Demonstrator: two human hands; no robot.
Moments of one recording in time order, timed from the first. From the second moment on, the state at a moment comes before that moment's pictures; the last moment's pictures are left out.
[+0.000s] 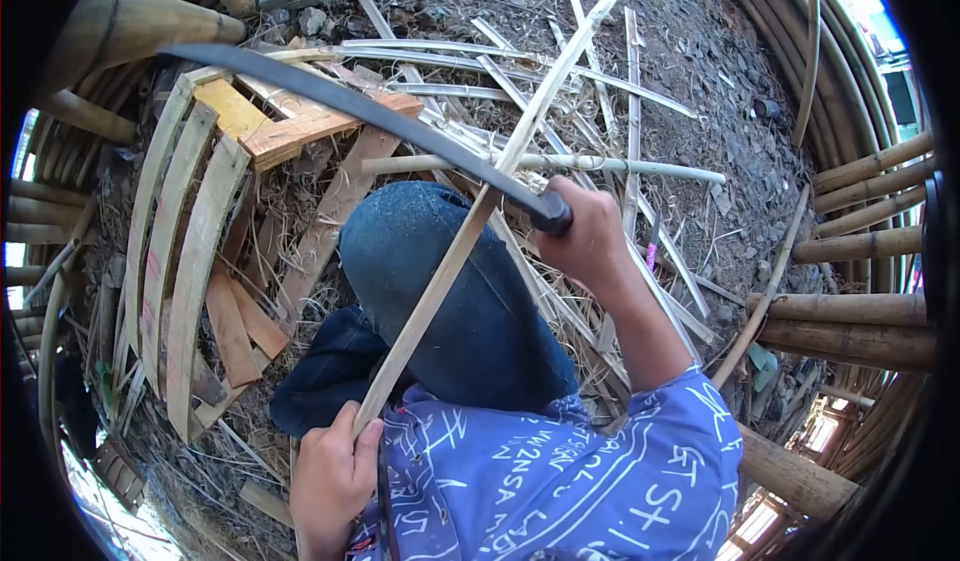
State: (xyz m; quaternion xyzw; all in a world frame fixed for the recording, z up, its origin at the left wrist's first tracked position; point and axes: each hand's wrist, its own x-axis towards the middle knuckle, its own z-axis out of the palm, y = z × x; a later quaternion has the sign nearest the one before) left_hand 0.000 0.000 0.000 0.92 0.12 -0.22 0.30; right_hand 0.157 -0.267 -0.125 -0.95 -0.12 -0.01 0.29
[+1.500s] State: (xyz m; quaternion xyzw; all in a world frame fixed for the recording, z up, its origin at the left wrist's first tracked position) left_hand 0.022 -0.019 -0.027 0.96 0.02 -0.15 0.25; right_hand 0.159 -0.249 -0.097 -0.92 0.06 0.02 0.39
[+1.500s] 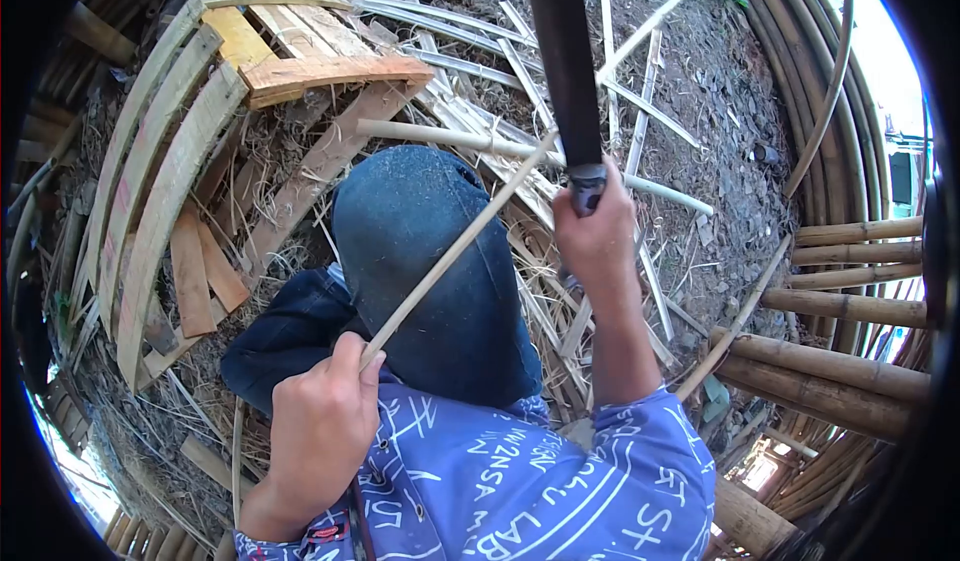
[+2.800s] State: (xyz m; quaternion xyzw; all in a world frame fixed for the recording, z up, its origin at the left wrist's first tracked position) left_hand 0.027 -0.018 -0.027 0.95 0.04 -0.16 0.26; right_hand 0.146 -0.242 -0.091 -0.91 0.03 0.07 0.40
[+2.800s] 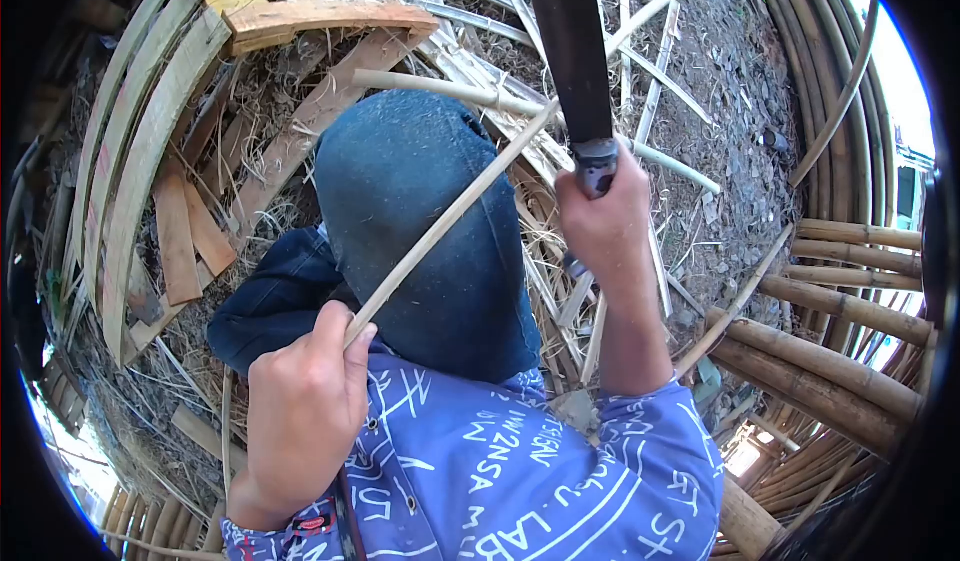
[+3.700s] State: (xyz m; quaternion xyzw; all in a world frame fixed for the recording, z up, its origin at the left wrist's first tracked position) left_hand 0.028 -0.023 -0.023 0.95 0.07 -0.16 0.25; right_hand 0.111 -0.226 -0.100 -0.86 -0.01 0.10 0.50
